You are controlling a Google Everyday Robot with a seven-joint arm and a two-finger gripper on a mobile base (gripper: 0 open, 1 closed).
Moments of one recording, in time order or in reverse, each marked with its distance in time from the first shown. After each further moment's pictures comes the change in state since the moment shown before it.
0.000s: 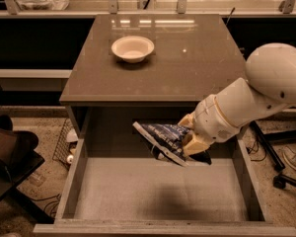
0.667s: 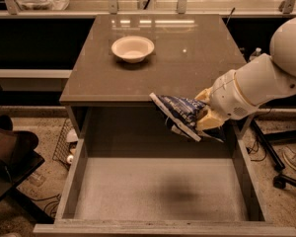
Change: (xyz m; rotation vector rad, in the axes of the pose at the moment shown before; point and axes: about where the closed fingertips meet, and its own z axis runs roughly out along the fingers) arm 0.011 -0.047 -0.054 0.172 0.046 0.037
